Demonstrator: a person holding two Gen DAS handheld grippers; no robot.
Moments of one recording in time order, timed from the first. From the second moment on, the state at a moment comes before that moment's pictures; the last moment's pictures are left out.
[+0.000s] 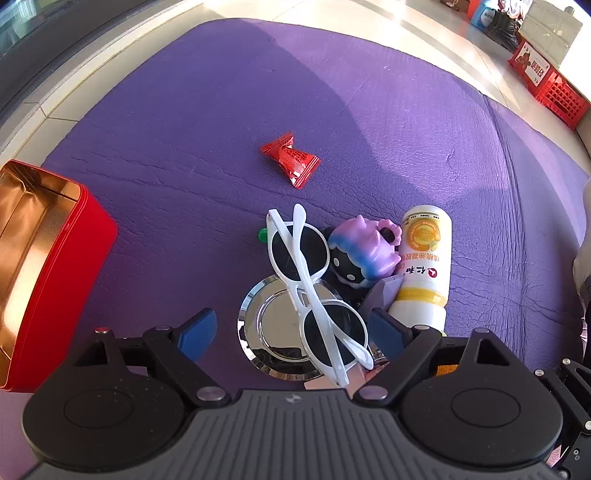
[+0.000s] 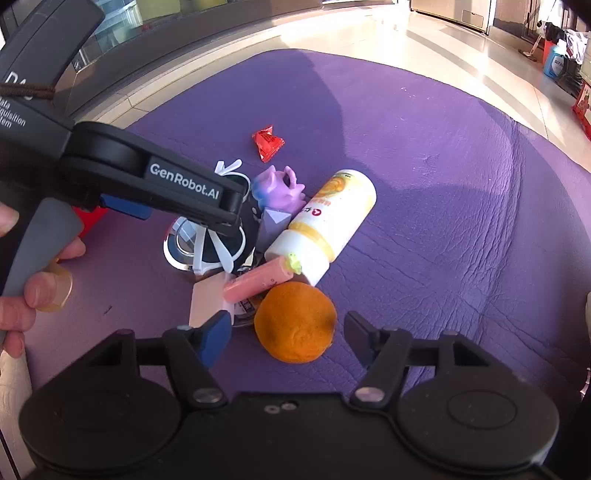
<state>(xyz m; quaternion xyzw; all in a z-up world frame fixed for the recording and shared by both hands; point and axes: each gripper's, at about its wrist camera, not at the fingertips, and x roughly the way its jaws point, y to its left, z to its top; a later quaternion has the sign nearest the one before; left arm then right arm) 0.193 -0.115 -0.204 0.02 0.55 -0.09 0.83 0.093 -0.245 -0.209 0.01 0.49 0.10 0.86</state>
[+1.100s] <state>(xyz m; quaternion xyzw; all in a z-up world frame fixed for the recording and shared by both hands) 0.189 -0.098 -0.196 0.06 0.51 -0.11 0.85 0.083 -0.235 -0.212 -0.03 0.51 0.08 0.86</state>
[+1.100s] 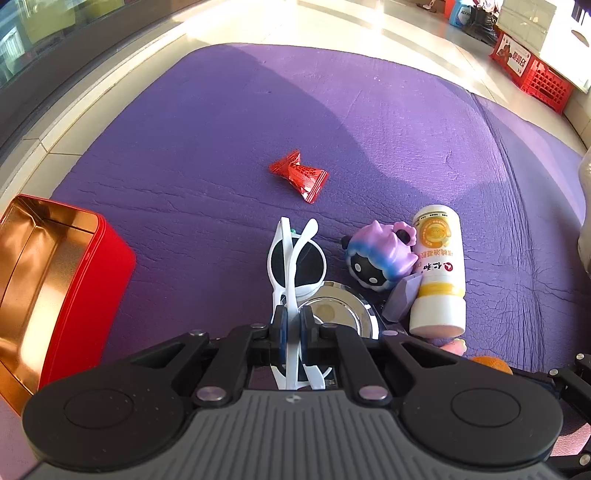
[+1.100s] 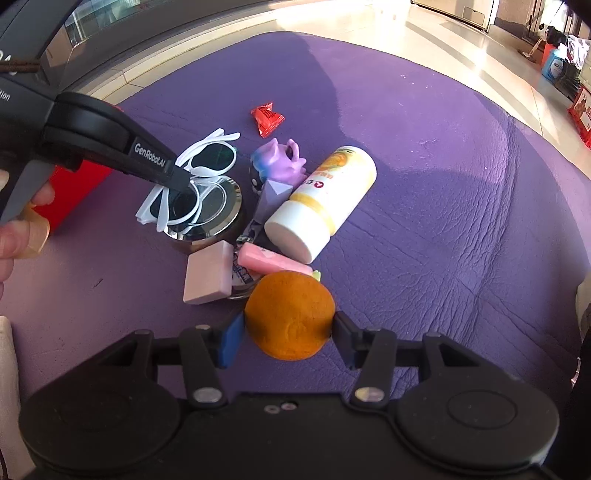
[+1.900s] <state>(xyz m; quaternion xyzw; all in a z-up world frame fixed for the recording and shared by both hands) 0.168 0.029 -0.085 0.04 0.48 -0.10 0.87 0.093 -0.149 -0.096 -0.04 0.45 0.18 0.88</state>
